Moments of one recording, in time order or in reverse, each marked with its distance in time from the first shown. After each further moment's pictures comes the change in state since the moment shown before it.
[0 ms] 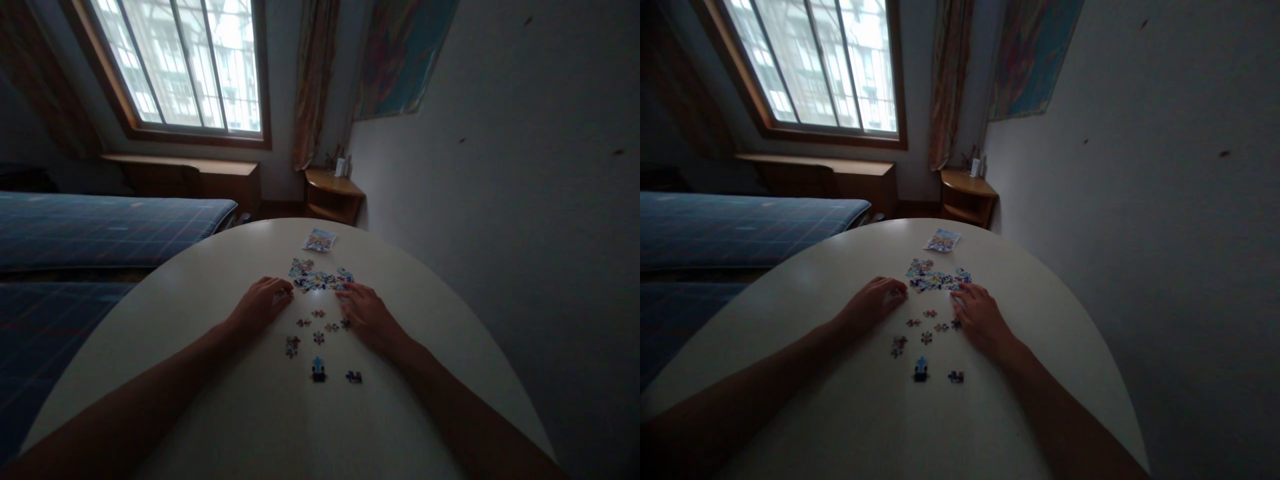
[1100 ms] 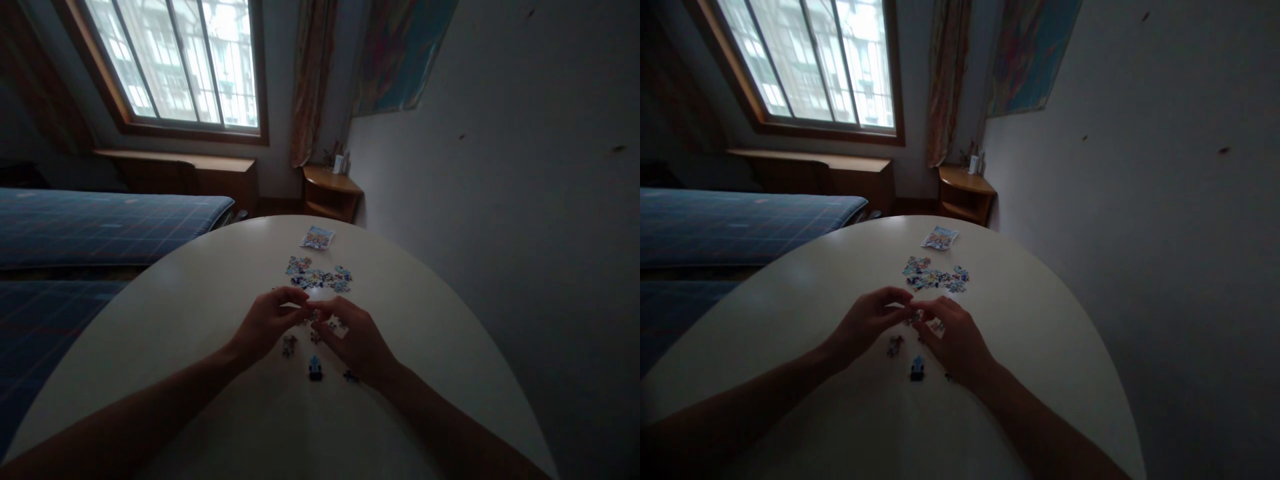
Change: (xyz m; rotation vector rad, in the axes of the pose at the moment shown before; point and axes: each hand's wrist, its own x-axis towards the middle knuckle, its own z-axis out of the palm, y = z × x) left_hand -0.020 0.070 -0.005 -1.012 0.026 -0.325; right_hand -0.018 -0.072 -0.013 0.439 0.181 -0.187
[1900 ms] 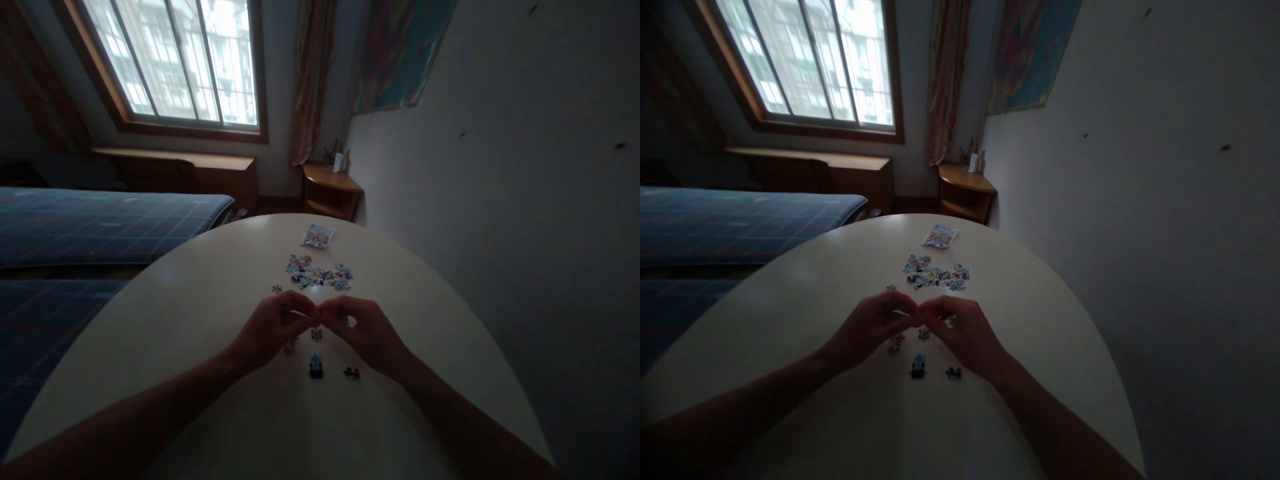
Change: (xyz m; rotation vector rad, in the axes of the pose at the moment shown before) left_hand -0.012 0.007 0.006 0.101 -0.130 0.041; right_hand 0.005 -0.001 -0.018 0.206 -0.081 0.176
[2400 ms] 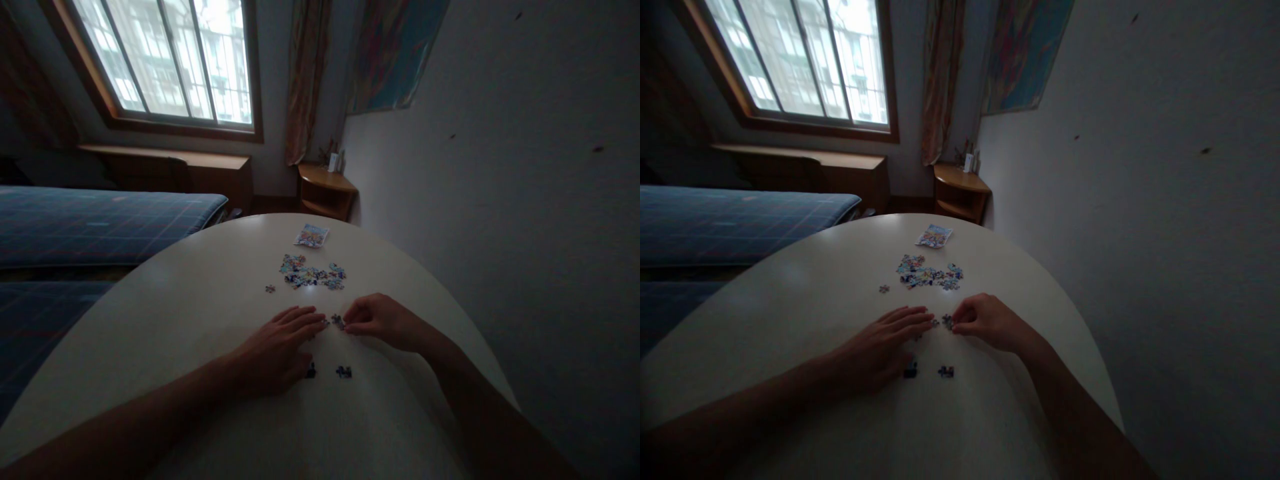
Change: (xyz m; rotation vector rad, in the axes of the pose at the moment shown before) left_hand -0.008 -0.017 0.001 0.902 -0.415 0.442; right_hand 0.001 0.028 -0.056 -0.103 -0.353 0.425
